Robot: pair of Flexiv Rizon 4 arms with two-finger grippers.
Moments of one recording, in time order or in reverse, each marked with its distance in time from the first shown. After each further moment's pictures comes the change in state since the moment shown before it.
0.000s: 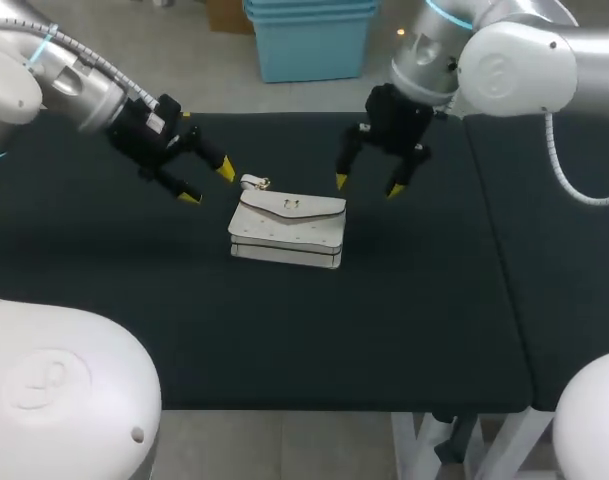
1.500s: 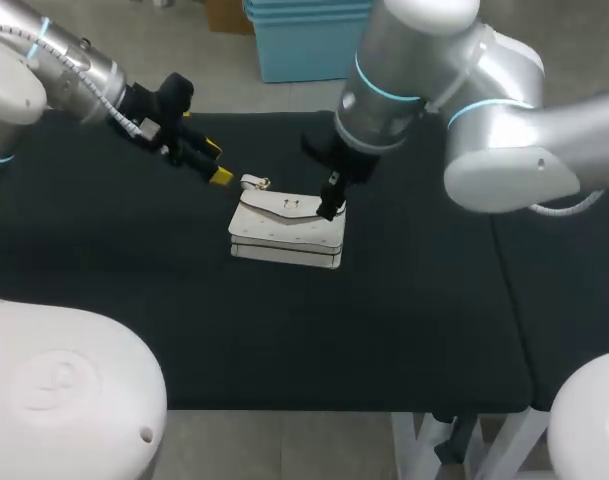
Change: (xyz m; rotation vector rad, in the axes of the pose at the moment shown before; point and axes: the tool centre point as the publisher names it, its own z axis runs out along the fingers) left arm 0.019 -0.029 -0.011 0.114 -0.056 1.083; right arm 0.041 -0.016 0.005 -0.184 -0.361 -1.038
